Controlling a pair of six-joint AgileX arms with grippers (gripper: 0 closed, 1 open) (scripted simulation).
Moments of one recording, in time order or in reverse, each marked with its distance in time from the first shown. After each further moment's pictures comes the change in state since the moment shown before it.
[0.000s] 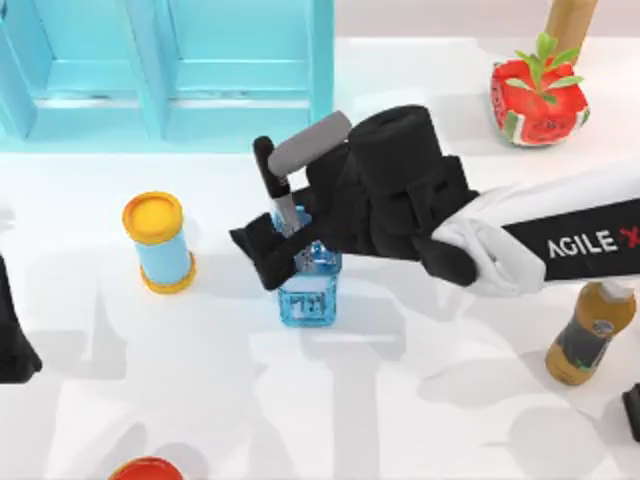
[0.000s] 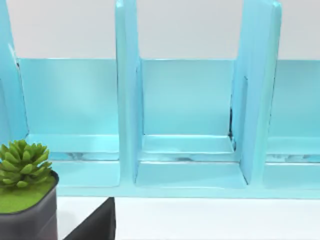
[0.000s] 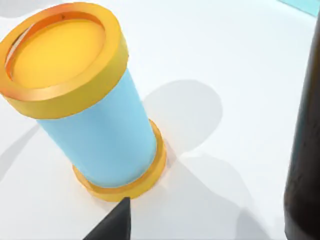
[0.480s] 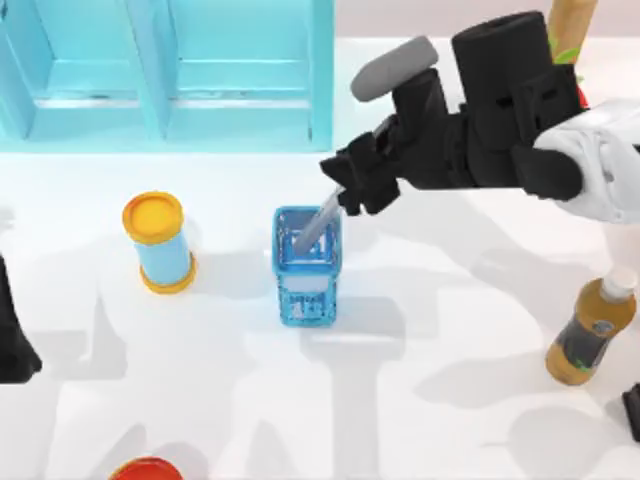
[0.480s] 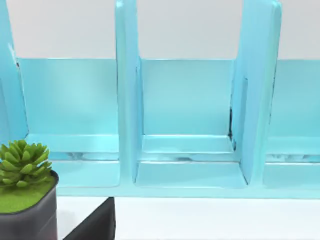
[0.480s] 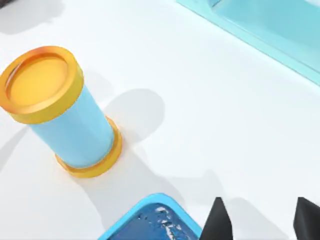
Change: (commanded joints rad) left arm 0.000 0.000 0.000 0.000 0.000 0.000; right arm -0.167 -0.229 0.016 -0.301 -0.141 -0.106
